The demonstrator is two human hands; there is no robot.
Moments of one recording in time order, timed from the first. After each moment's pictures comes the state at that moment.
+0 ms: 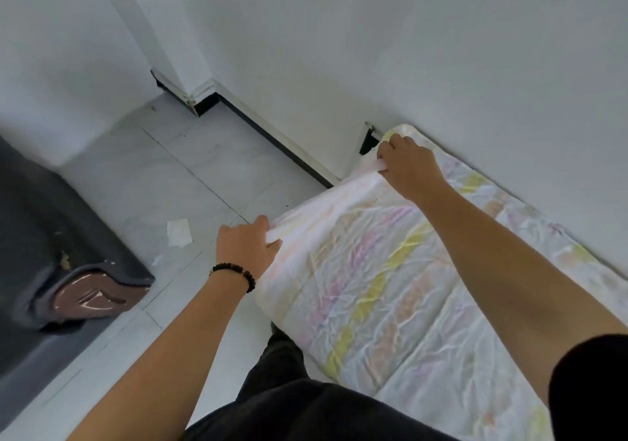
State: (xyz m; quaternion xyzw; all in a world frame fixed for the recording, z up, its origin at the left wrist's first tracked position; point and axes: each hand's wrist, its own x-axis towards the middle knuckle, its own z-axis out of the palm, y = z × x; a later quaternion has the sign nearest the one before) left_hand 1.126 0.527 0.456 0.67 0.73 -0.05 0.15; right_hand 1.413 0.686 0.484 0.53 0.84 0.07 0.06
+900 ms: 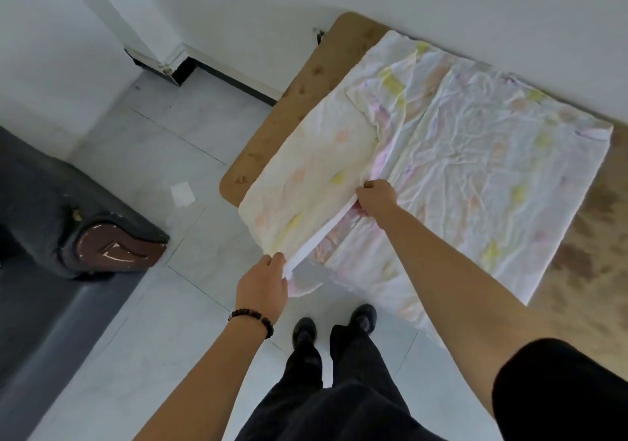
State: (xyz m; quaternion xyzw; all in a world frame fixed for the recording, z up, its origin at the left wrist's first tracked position) left_hand 1.266 0.244 0.430 0.68 0.70 -0.08 0.21; right_hand 1.490 0.394 0.377 0.77 0.35 -0.52 -0.16
